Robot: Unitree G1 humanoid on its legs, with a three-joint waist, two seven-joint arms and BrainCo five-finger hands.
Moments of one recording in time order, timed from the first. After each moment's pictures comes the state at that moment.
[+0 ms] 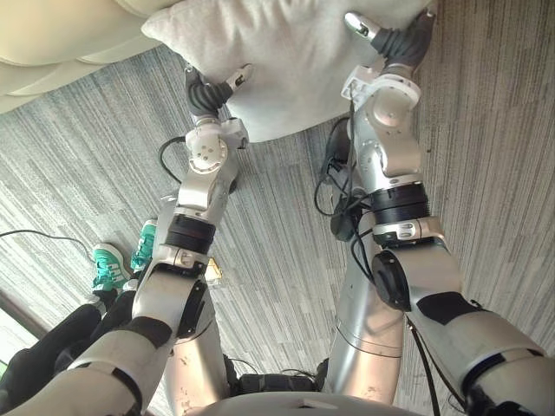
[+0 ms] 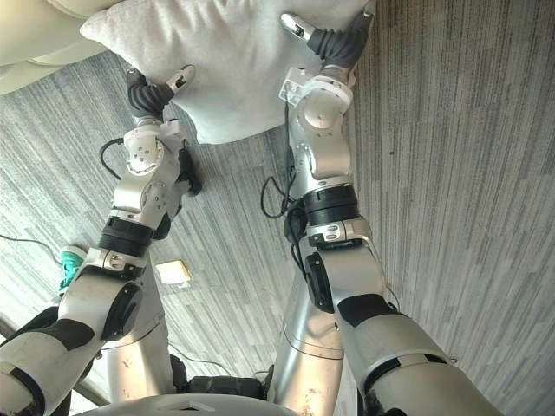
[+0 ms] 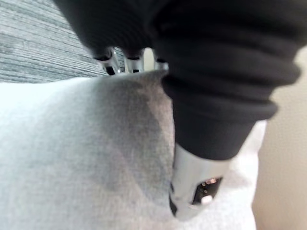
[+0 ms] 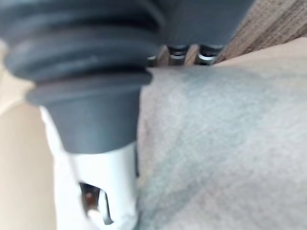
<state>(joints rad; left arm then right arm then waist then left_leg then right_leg) -0.91 0.04 -0.04 0.40 -0.32 -0.04 0.48 -1.10 -0.17 0.00 0.36 0.18 0.01 -0.63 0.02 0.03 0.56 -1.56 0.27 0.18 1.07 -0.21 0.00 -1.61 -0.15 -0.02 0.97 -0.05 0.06</state>
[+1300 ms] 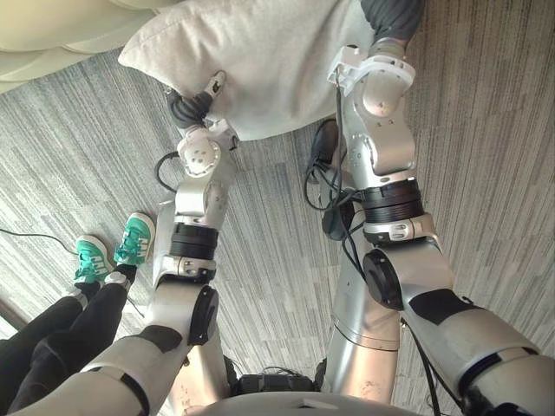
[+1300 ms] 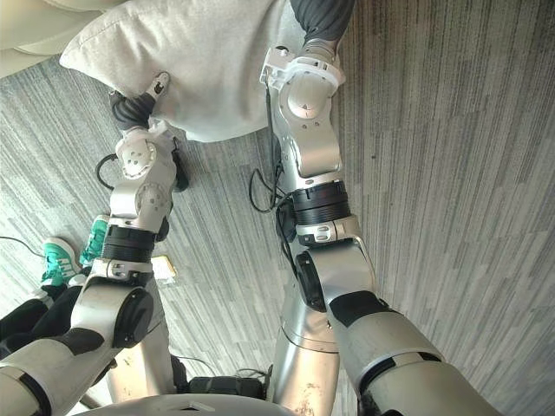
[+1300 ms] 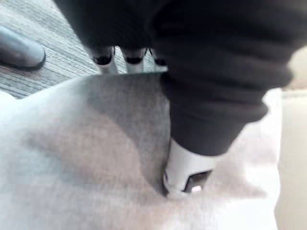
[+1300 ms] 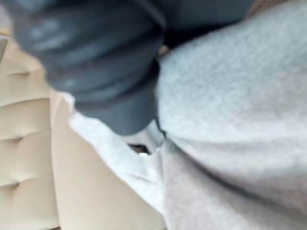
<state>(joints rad) -0.87 -0.06 0.12 0.32 -0.35 0.07 0.63 -1.12 -0.13 -0.01 0.28 0.15 0.02 -0.55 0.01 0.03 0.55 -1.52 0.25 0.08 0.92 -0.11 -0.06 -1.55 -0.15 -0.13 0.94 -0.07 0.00</state>
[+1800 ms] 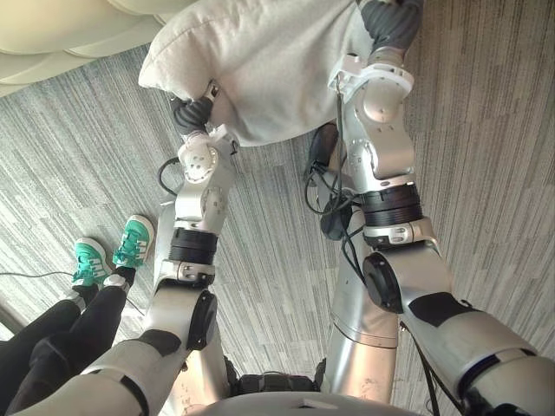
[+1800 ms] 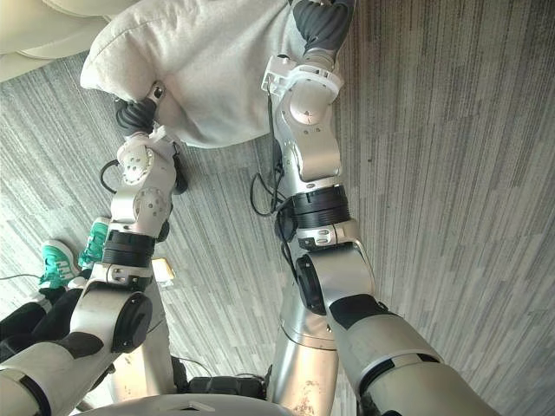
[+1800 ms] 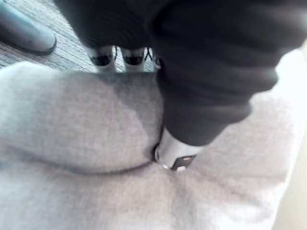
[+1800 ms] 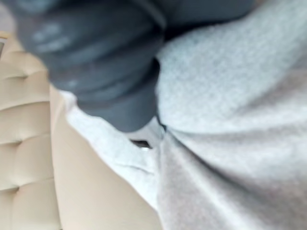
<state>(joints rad) -0.84 -0.05 0.09 0.28 -0.44 0.05 0.60 -1.07 -0.13 -0.02 0.24 0.17 0.02 -0.54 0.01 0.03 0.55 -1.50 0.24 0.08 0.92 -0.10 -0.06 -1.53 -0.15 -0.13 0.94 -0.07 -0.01</state>
